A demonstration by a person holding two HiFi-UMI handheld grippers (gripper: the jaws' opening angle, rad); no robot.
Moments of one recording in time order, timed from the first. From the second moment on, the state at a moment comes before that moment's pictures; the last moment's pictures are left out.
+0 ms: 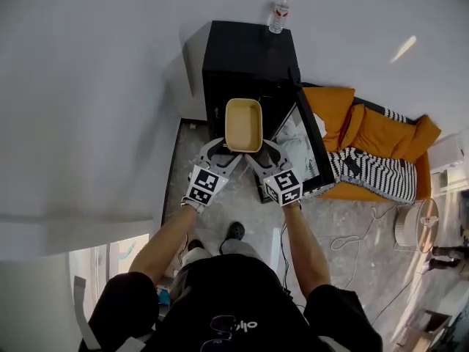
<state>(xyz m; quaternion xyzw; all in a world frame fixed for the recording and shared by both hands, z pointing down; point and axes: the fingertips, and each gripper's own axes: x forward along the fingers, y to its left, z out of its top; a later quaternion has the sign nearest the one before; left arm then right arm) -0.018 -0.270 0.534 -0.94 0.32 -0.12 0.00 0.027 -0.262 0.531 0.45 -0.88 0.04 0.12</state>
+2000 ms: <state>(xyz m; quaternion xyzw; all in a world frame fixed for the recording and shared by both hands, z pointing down) -0.006 -0.131 0.472 -0.94 0.33 -0.09 0.04 0.039 -0.122 0.468 0.45 -0.89 0.00 0.11</state>
